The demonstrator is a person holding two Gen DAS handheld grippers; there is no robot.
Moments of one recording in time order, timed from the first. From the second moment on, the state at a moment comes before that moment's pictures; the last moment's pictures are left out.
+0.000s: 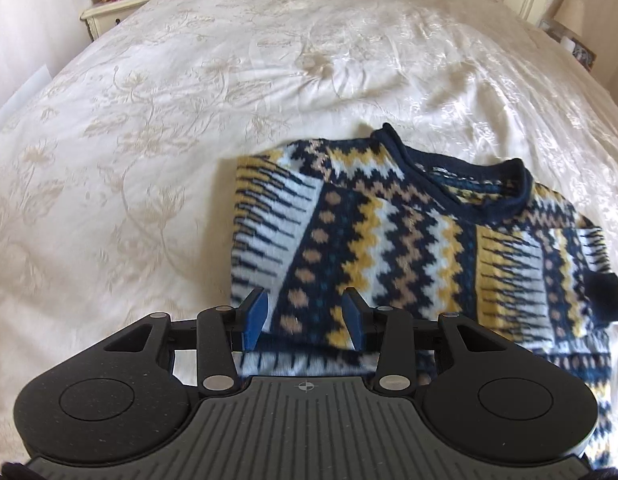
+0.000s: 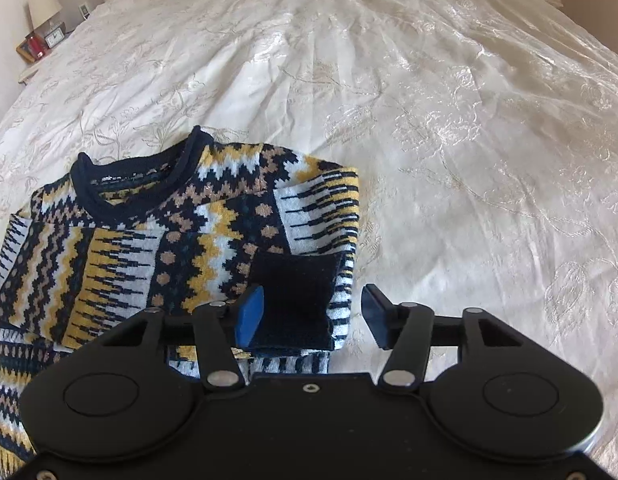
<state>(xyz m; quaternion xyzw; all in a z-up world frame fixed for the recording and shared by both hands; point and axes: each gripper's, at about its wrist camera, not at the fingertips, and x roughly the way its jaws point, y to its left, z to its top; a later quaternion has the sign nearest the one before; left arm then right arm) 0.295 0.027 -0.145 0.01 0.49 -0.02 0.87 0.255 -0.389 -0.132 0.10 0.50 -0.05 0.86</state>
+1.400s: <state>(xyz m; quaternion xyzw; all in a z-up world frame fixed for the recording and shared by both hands) 0.196 0.069 -0.149 0.00 0.52 -0.02 0.85 0.173 -0.393 -0.142 0.15 0.53 0.02 0.84</state>
